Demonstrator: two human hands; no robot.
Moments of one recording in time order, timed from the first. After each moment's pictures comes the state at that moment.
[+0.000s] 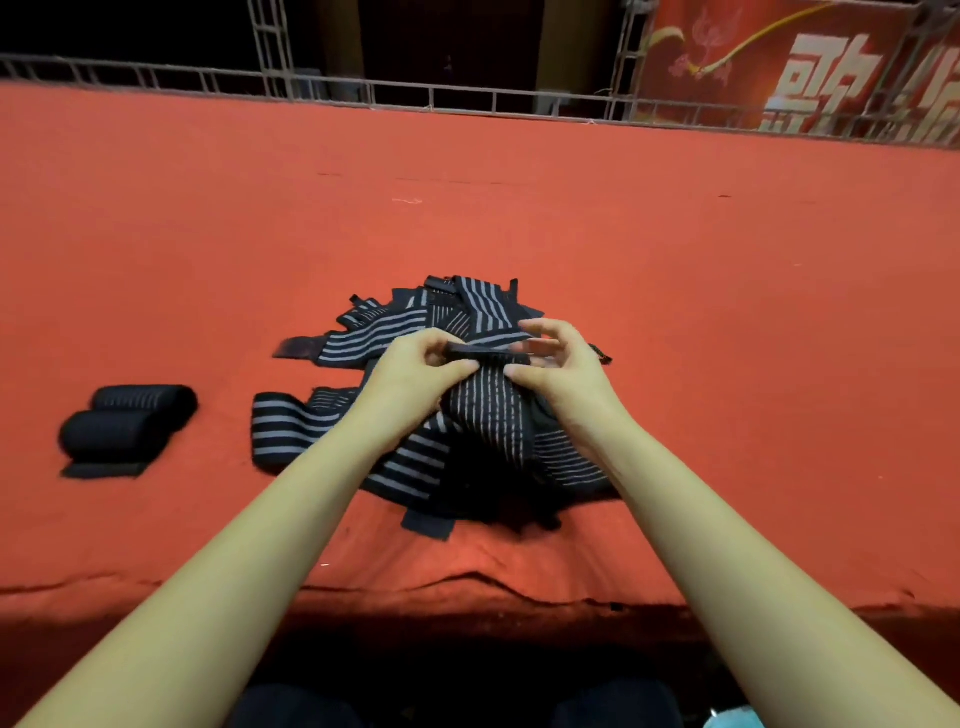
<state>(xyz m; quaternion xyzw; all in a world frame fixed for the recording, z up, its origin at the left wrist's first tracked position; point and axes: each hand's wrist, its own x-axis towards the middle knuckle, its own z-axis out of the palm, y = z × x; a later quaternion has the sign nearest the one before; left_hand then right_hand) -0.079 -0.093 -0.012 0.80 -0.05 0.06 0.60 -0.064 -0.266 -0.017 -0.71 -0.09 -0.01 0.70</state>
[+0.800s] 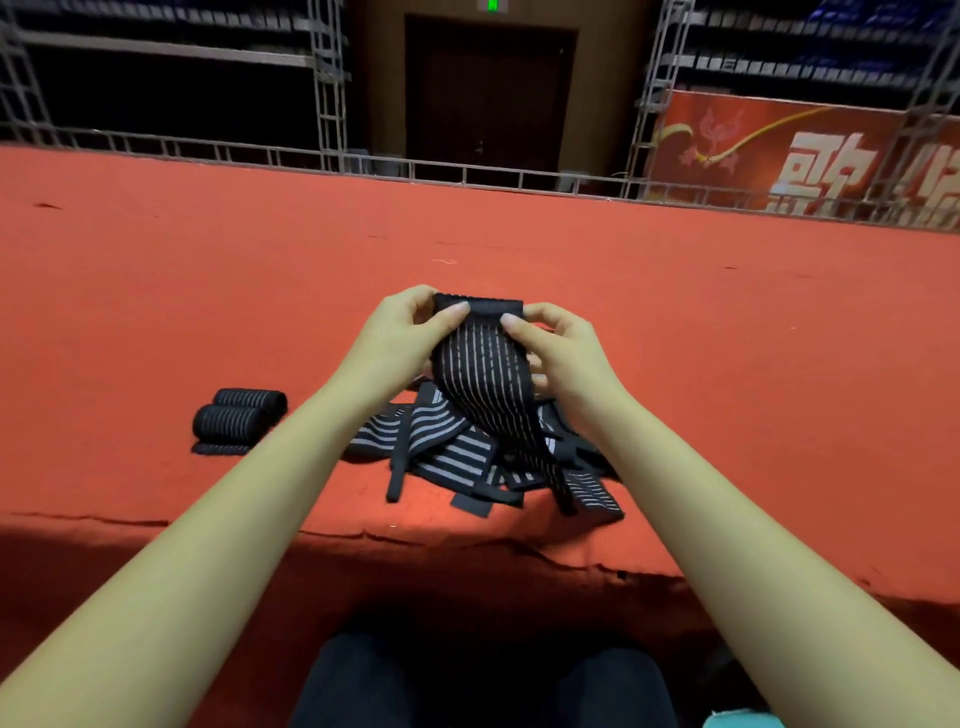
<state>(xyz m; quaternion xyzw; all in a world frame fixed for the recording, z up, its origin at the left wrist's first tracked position) -0.184 -0.049 0.078 0.79 -0.11 0.19 0.57 -0.164 -0.217 0.074 -0.69 -0.18 0.00 0.70</state>
